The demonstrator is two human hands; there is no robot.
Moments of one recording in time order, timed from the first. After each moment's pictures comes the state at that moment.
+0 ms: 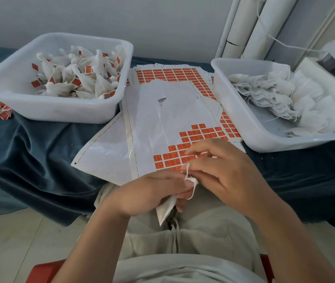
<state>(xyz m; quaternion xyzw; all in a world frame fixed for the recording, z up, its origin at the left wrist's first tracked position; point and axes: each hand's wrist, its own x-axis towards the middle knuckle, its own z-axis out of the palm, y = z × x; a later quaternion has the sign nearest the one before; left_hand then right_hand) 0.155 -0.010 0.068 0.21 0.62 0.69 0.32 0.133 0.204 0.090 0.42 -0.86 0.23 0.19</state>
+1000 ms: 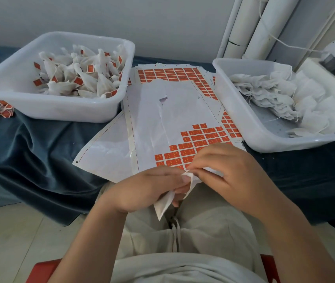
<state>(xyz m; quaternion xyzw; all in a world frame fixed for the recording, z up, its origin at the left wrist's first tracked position) 0.150 -0.020 0.064 0.21 0.66 0.65 0.30 0.135 0.204 0.098 0.39 -0.88 0.25 0.13</state>
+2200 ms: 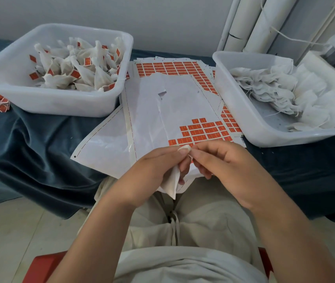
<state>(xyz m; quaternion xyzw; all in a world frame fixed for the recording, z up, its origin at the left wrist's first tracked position) 0.149 -0.005 0.061 0.13 0.65 0.73 0.18 0.139 0.197 0.096 0.16 -0.81 0.56 -0.14</state>
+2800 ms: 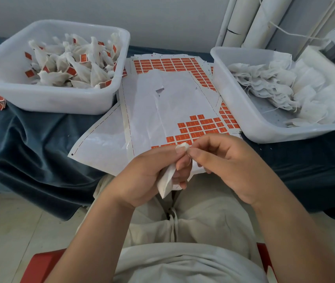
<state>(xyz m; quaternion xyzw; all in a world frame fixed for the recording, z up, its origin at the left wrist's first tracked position) 0.149 -0.002 0.060 0.19 0.50 0.80 0.27 0.142 0.201 0.103 0.18 -0.79 0.58 -0.13</state>
